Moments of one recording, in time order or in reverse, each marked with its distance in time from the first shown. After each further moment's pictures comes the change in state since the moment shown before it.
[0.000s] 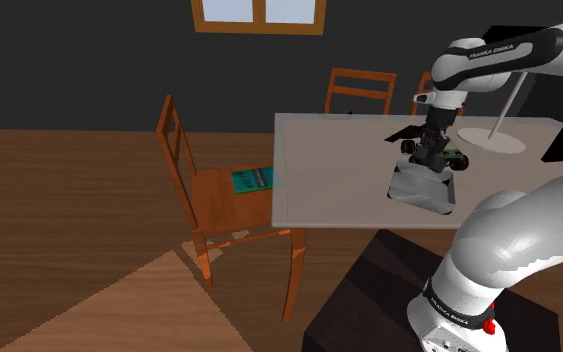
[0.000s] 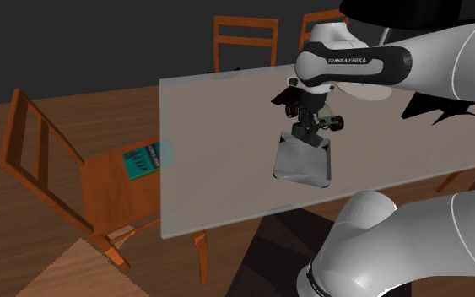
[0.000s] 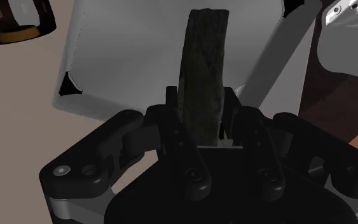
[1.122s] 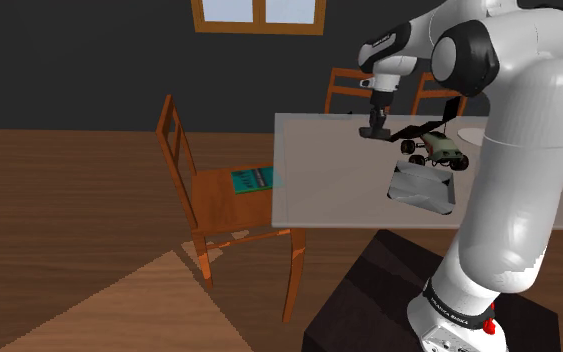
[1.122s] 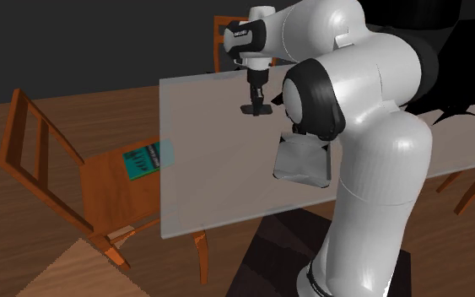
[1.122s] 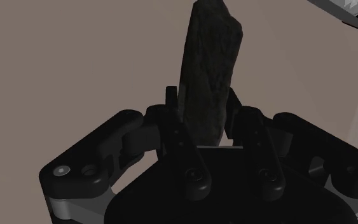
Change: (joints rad) arm 0.161 0.757 -0.068 0.577 0.545 -0.015 -0.183
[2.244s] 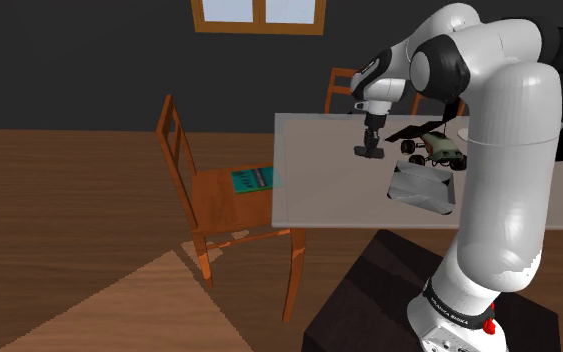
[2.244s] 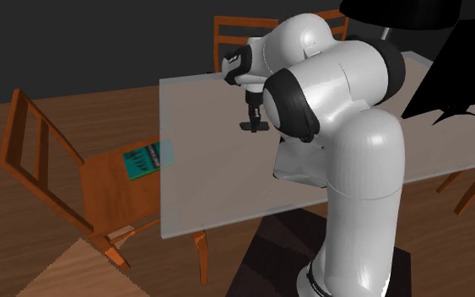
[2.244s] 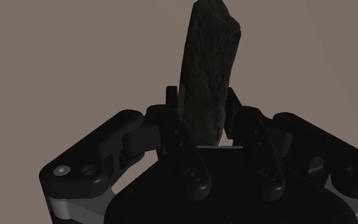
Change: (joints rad) arm -0.034 0.115 0.038 -0.104 0.099 0.177 -0.069
